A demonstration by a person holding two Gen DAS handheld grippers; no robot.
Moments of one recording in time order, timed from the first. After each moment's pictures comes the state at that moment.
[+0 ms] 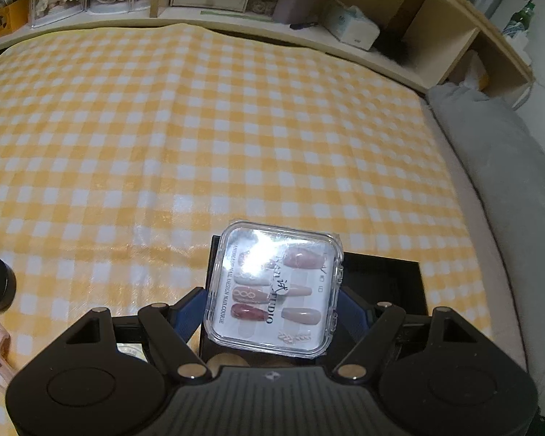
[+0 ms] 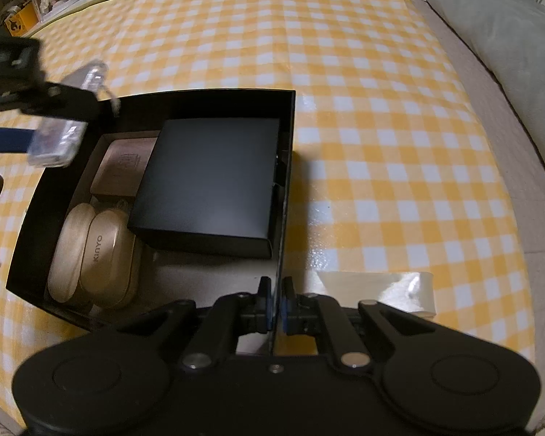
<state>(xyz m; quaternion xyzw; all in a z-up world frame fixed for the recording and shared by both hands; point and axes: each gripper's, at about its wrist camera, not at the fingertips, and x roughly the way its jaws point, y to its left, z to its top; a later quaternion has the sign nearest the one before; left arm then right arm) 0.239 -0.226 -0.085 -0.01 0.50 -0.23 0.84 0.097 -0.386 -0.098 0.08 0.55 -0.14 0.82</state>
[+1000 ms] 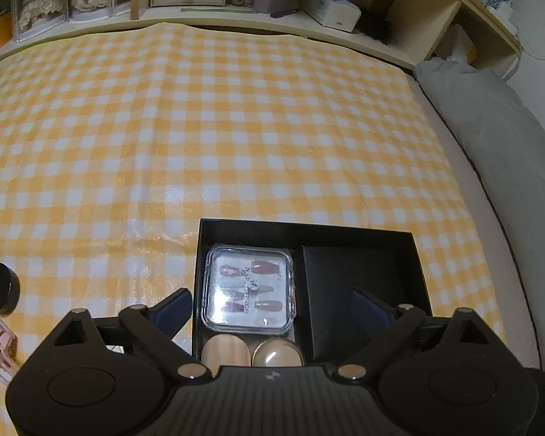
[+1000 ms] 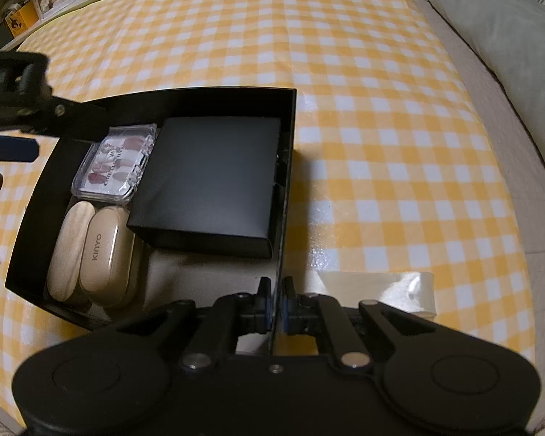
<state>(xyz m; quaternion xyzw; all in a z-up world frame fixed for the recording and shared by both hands) 0.222 -0.230 -0.081 0.03 0.50 -0.25 0.83 0.098 -0.386 -0.098 0.08 0.55 -0.14 0.82</state>
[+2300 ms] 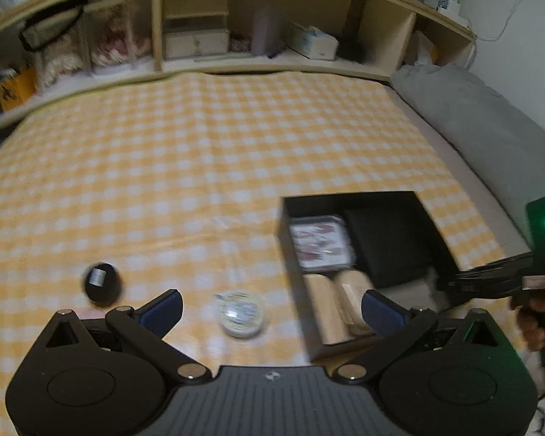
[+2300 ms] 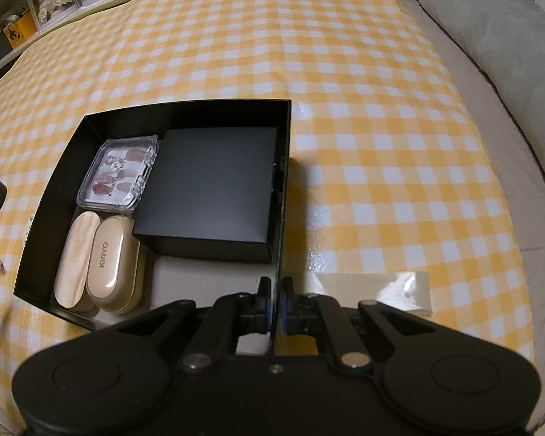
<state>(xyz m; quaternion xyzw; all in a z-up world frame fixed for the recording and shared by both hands) 0.159 -0.116 -0.045 0.09 0.41 -0.27 0.86 0.092 -0.385 -0.089 0.09 0.54 -0.14 0.83</state>
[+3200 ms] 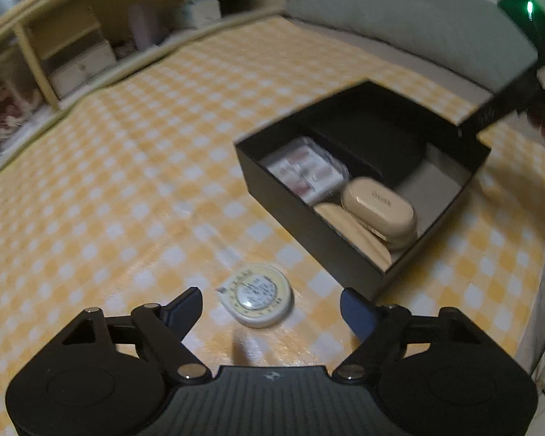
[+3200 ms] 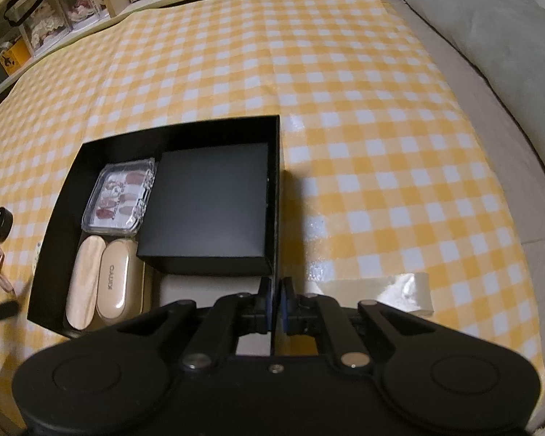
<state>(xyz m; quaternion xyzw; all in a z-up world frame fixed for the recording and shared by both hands) 0.174 -0.134 -0.121 0.29 0.37 -0.41 0.78 0.084 -0.395 -0.067 0.12 0.52 -0.15 0.83</state>
